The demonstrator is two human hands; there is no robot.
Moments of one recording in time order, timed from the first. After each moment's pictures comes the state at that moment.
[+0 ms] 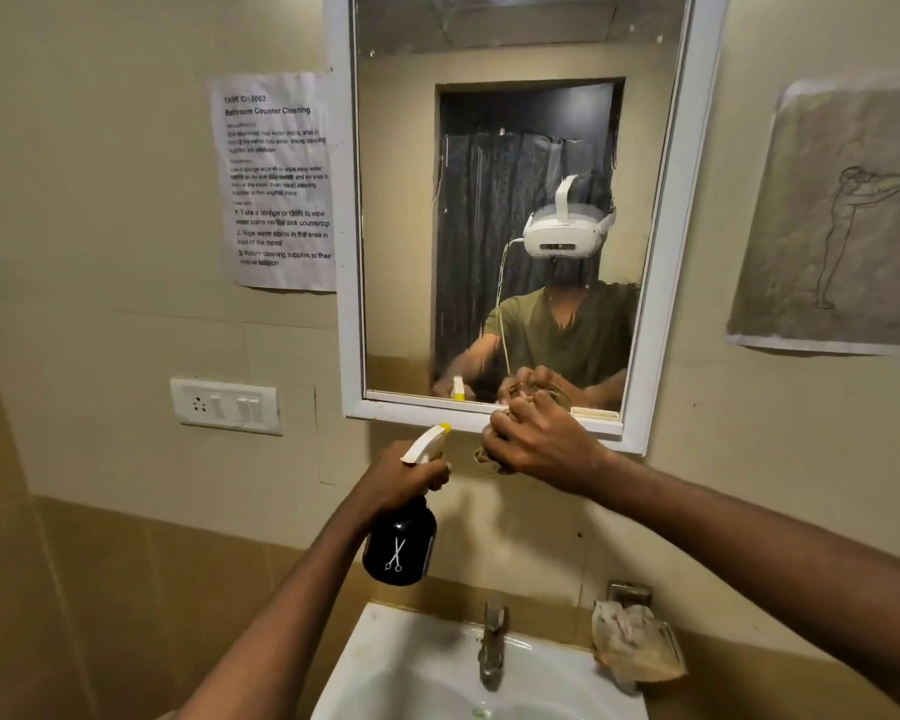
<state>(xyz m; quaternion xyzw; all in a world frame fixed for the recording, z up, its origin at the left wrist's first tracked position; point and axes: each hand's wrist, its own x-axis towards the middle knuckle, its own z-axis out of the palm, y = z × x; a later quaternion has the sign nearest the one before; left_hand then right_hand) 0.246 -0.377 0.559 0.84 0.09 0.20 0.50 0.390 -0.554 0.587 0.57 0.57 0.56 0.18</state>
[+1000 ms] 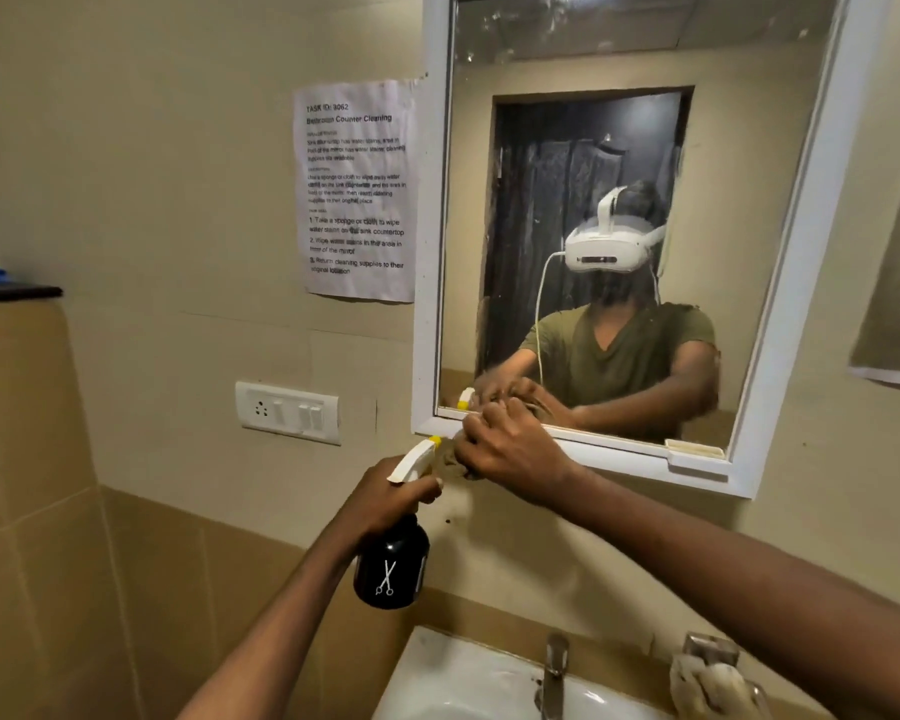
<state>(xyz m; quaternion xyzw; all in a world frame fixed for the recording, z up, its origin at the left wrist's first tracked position) 0.214 -0.291 0.550 0.83 0.13 0.24 0.49 0.352 -0.435 0.595 0.59 0.57 0.55 0.16</state>
